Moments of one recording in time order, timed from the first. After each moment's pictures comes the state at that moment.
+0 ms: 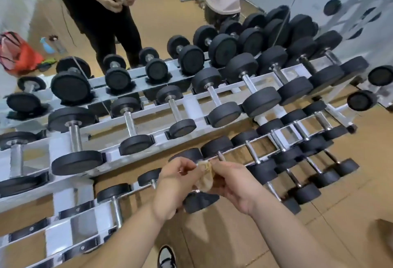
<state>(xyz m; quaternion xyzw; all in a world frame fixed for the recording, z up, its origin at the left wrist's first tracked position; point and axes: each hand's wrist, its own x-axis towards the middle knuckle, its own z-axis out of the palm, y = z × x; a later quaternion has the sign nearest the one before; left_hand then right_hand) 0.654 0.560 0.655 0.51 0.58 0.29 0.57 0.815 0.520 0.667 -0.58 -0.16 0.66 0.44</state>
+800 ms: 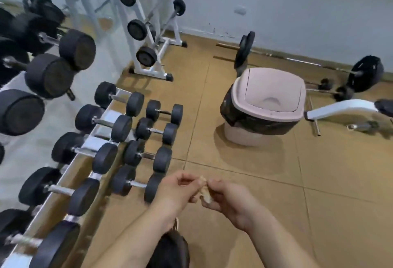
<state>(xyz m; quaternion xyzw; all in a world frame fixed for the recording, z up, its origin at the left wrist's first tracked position) 1.223 0.189 0.630 0.63 0.32 -0.11 0.70 1.275 0.032 0.634 -0.57 0.21 0.44 0.67</state>
